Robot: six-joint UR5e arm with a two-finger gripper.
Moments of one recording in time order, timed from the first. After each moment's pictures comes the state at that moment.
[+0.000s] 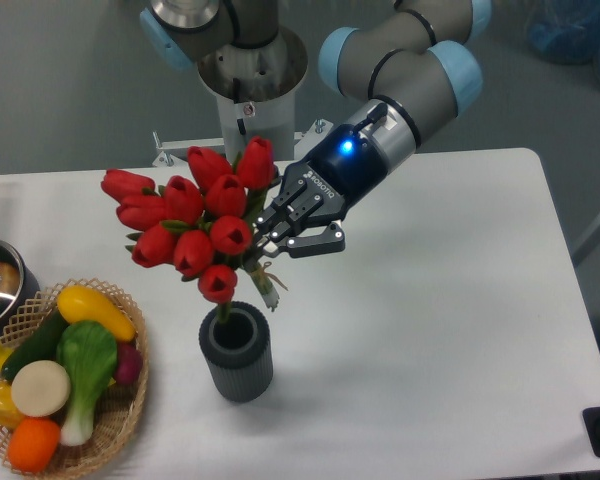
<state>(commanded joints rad) 2.65 -1.80 -1.77 -0.81 0.12 1.25</state>
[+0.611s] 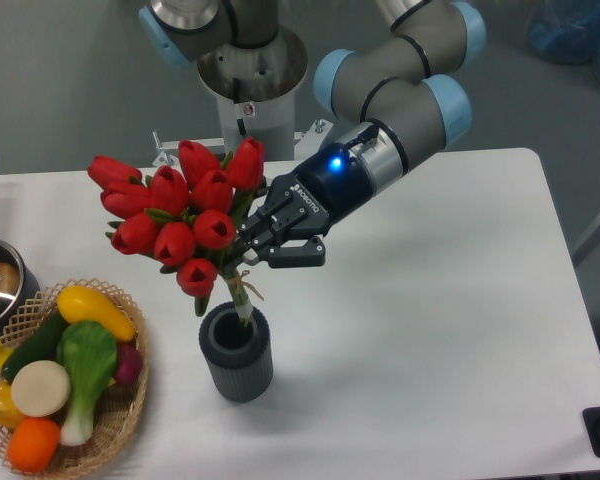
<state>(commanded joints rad) 2.63 -1.86 -1.77 -0.80 0.00 1.28</state>
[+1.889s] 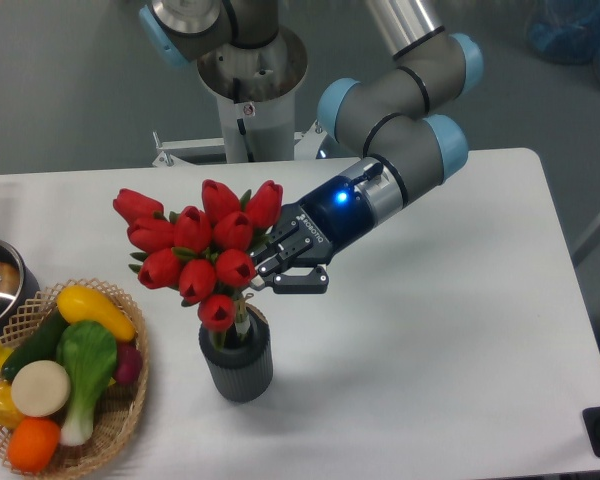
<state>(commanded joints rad) 2.62 -1.92 -1.79 -0.80 0.00 1.30</state>
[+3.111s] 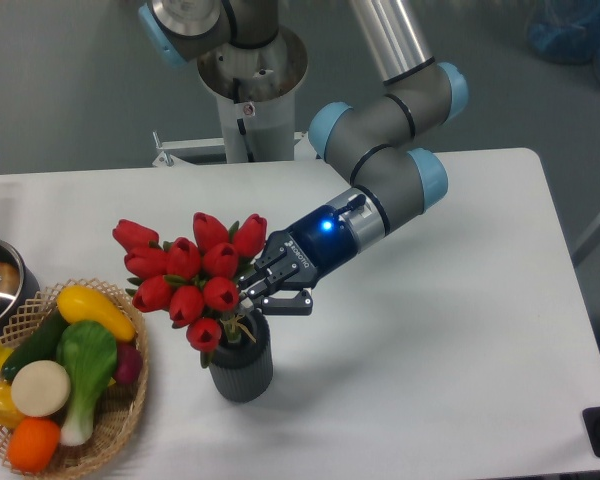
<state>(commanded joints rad) 2.60 -1.99 -1.85 -0.79 0.00 1.48</state>
